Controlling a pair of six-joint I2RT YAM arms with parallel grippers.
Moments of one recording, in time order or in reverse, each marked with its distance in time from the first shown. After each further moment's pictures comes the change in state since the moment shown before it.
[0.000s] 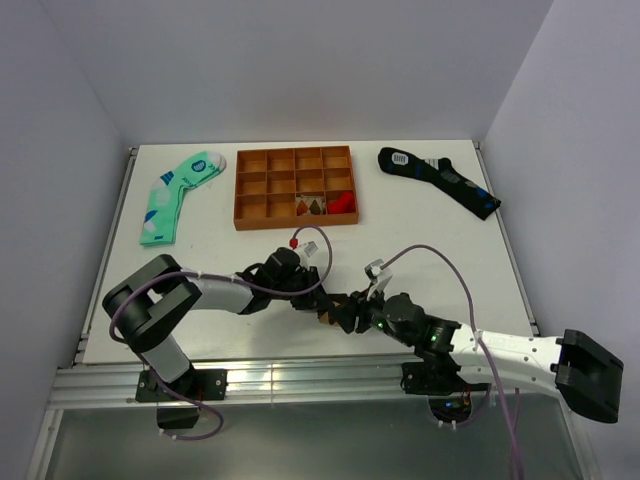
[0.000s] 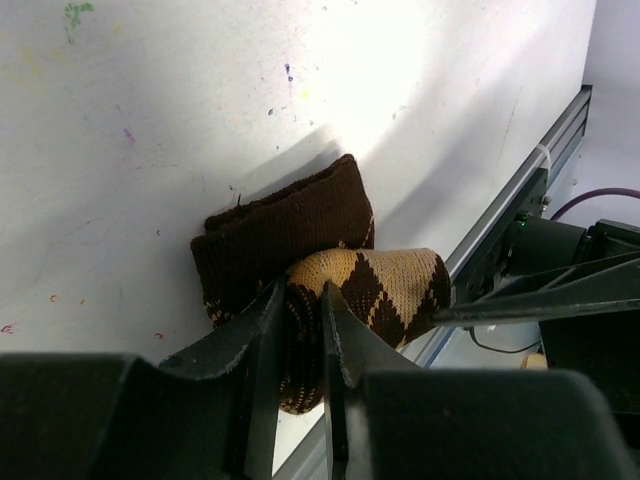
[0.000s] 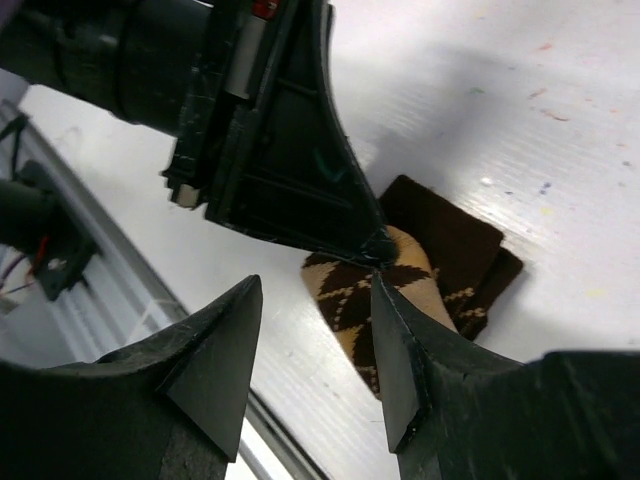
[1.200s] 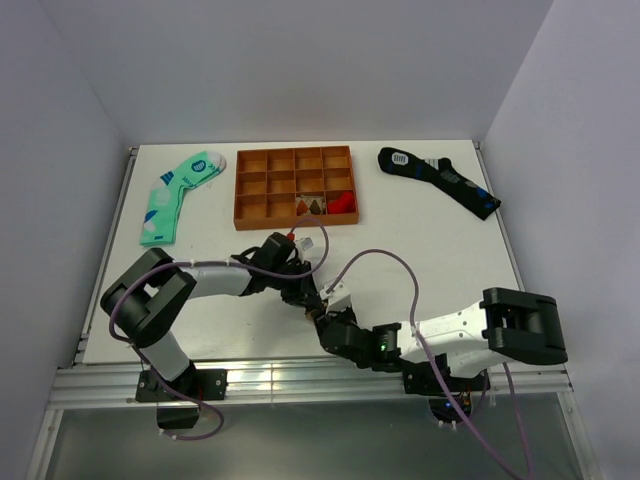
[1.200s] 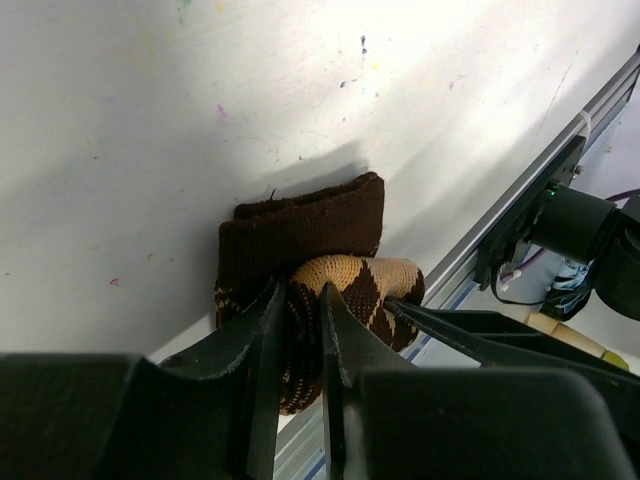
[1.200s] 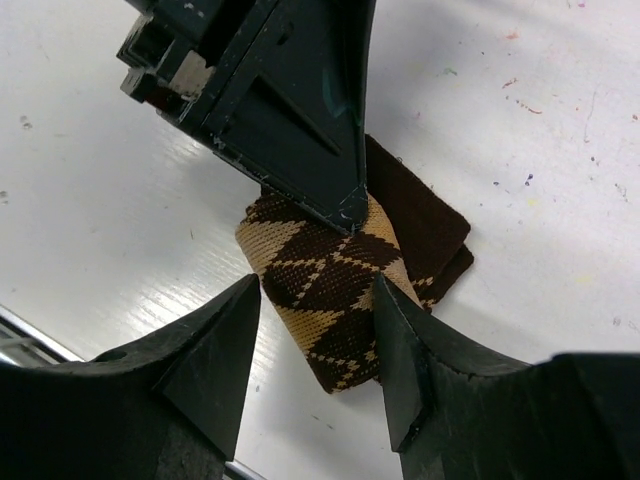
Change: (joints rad) left arm 0.116 0.009 0.138 -0.331 0.144 0.128; right arm 0.382 0.527 0.283 -0.129 0.587 -0.007
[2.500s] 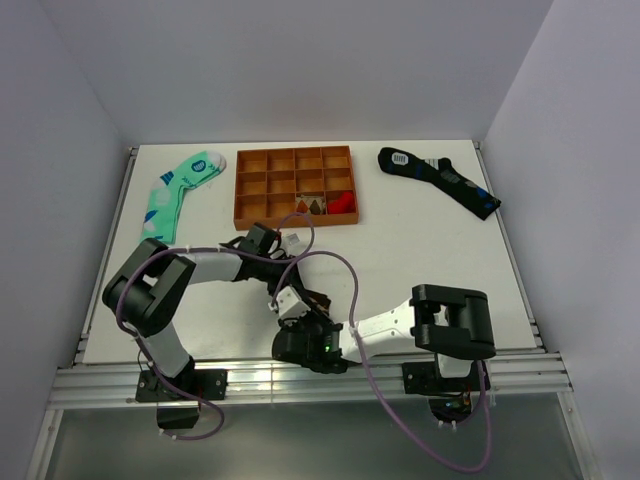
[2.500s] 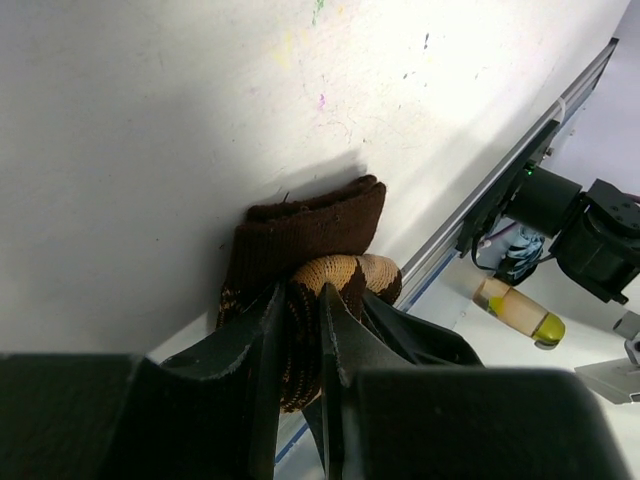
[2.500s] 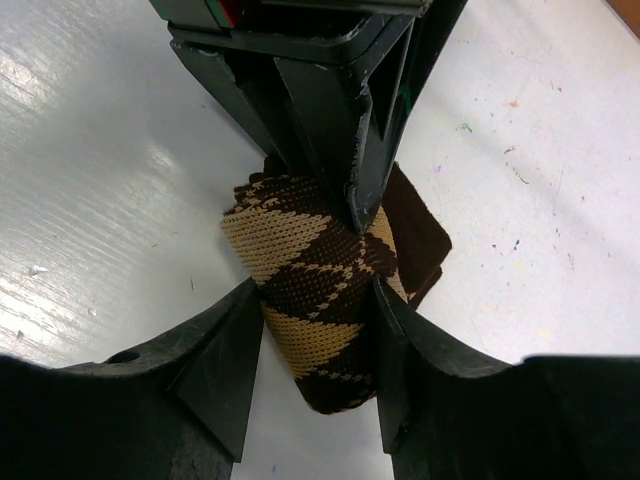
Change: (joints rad) left arm 0.162 0.050 0.040 -0.141 0.195 0.085; right arm 0.041 0.417 0.392 -0.290 0.148 -0.142
